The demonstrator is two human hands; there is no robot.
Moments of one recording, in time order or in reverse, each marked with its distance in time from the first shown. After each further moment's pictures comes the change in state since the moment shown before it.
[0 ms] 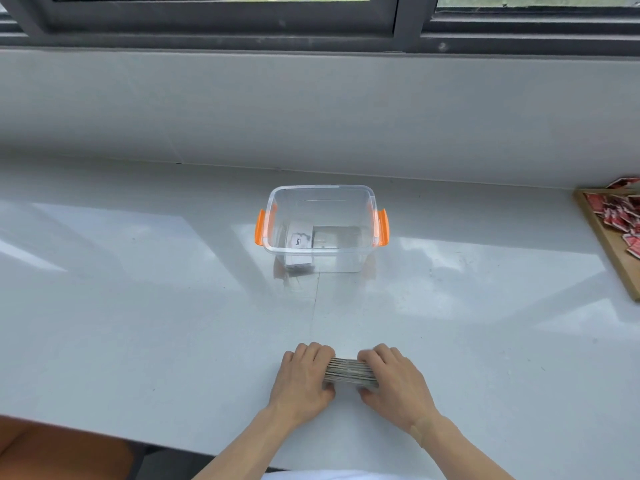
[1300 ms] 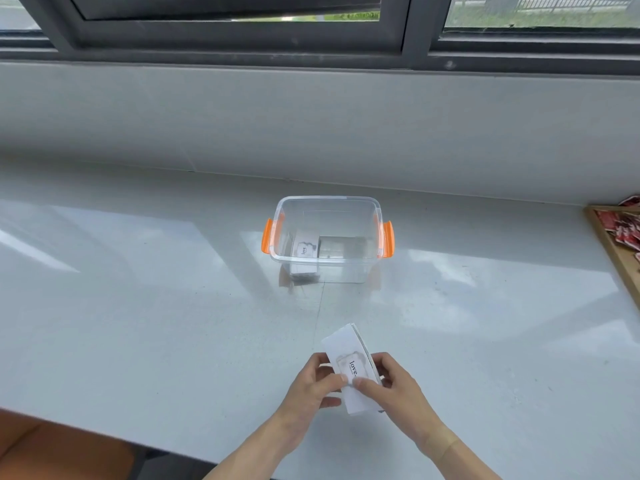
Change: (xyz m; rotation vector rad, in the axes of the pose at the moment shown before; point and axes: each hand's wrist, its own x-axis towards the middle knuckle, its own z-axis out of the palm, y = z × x) left_hand -0.010 0.028 -0.028 -1.348 -0.156 -0.518; right_hand -0.006 -0.024 -0.044 1.029 -0.142 0.352
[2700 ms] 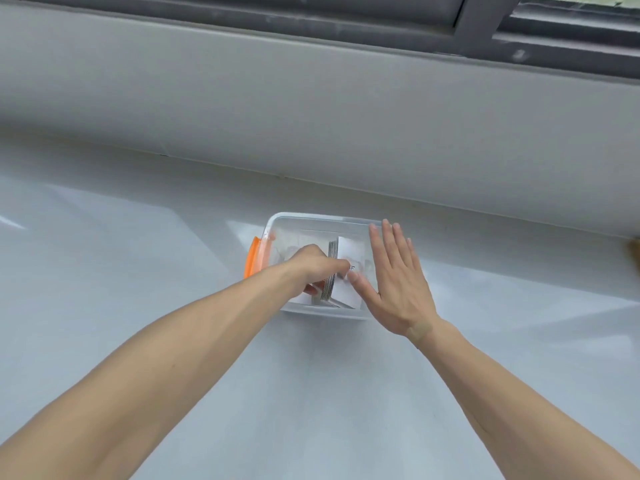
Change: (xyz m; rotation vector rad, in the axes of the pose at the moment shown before) left_hand 0.200 0.211 -0.028 0.593 0.115 -0.152; right_hand 0.204 -0.120 -0.055 -1.010 0.260 -0.510
